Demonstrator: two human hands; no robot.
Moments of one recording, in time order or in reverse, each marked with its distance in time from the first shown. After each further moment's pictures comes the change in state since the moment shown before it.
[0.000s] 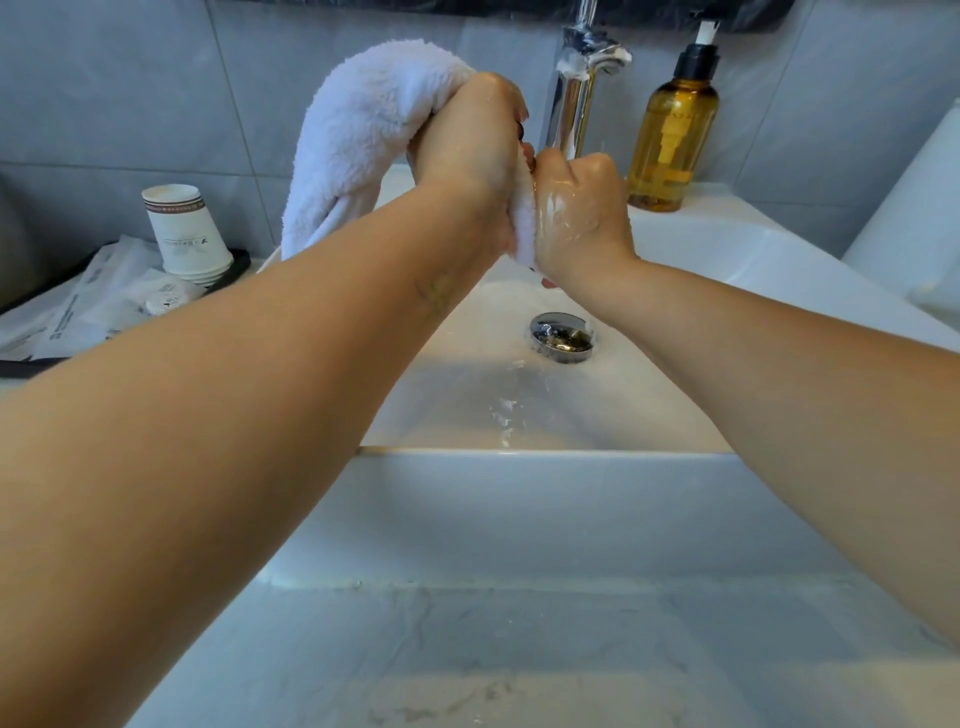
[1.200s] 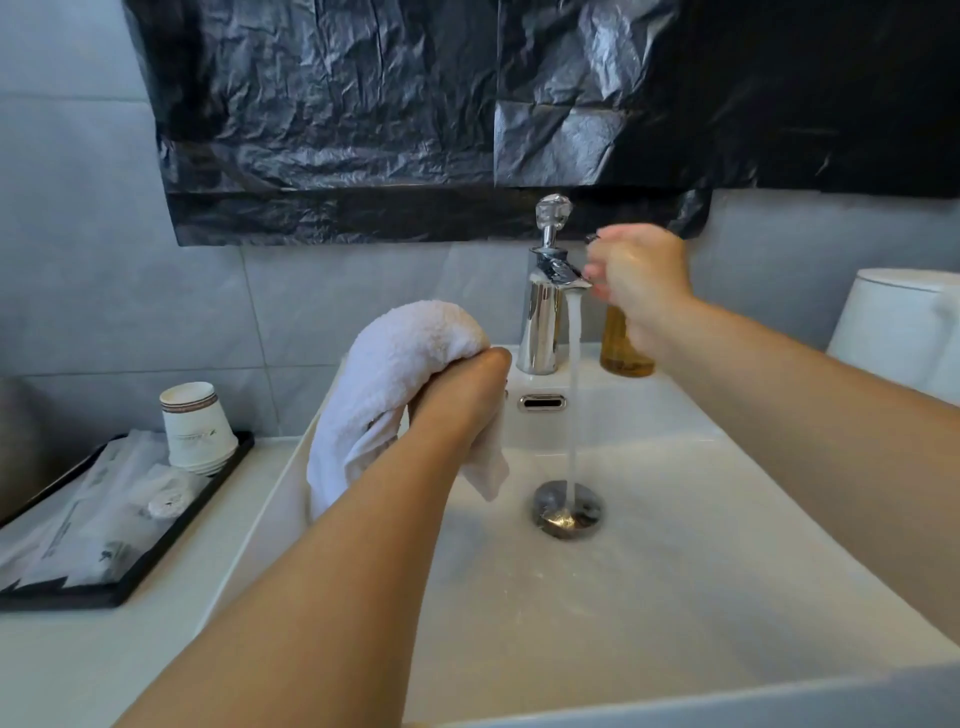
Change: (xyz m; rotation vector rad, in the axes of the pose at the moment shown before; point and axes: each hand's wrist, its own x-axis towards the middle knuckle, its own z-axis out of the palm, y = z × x) left_hand 0.030 -0.001 -0.017 0.763 -0.096 0.121; right_hand 0.117 0.012 -0.065 0.550 0.379 0.313
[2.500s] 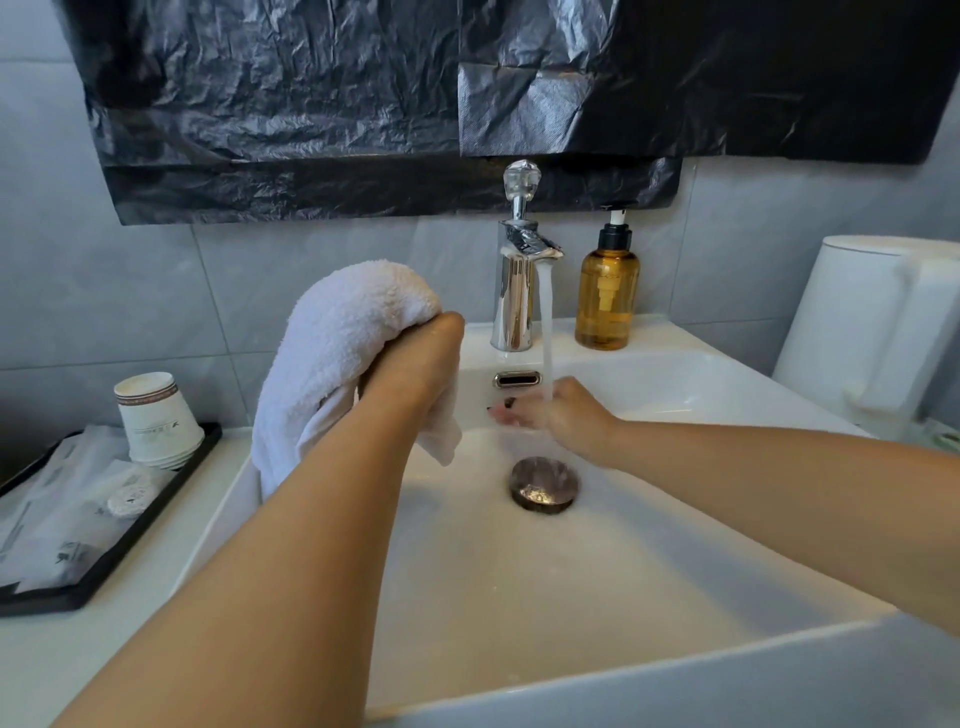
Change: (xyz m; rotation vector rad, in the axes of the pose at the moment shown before) left_hand 0.014 -0.002 -0.010 0.029 0.047 0.089; right_hand -0.050 0.136 -0.012 -0.201 -0.620 0.222
